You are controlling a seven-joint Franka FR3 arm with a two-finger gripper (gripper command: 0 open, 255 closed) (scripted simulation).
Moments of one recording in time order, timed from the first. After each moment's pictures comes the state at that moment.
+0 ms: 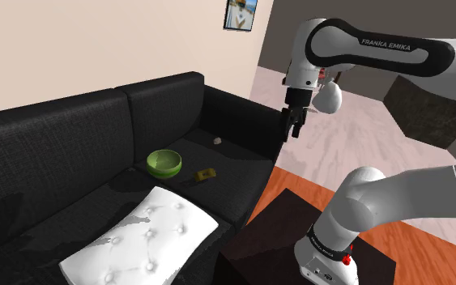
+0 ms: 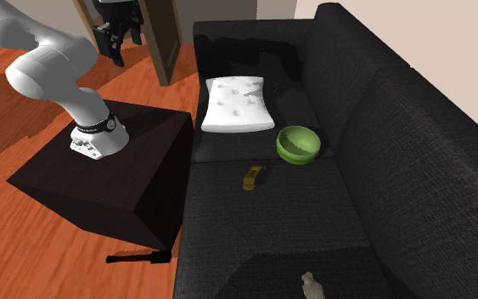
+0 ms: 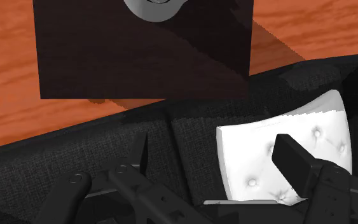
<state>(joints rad) -0.02 -0.79 -0.06 -2.44 0.09 1.42 -0.06</state>
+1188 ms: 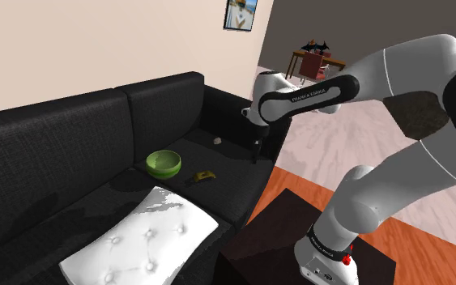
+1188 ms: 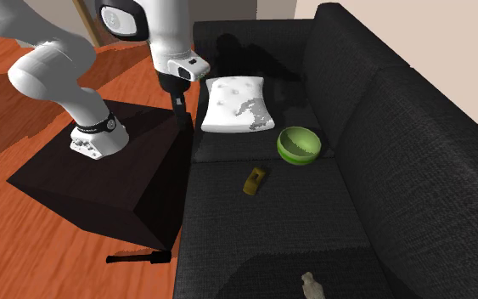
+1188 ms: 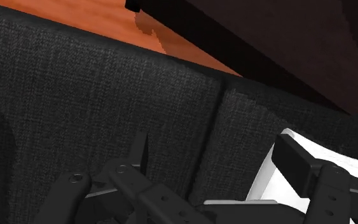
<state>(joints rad) 0.08 -0.41 -0.12 -2.62 -0.13 2.12 -0.48</state>
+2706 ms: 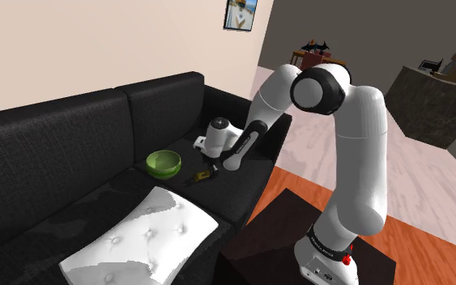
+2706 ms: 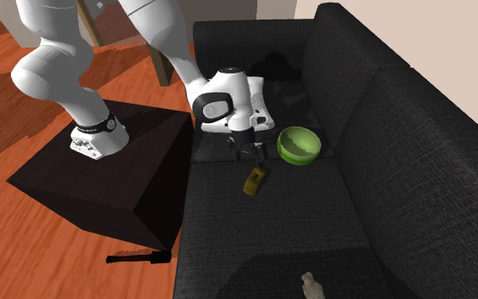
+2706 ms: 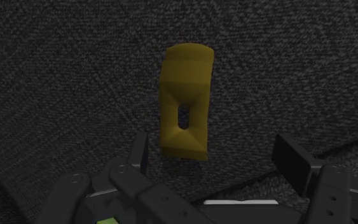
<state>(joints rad) 0.18 0.47 -0.17 -2.26 -0.56 2.92 -0.68</state>
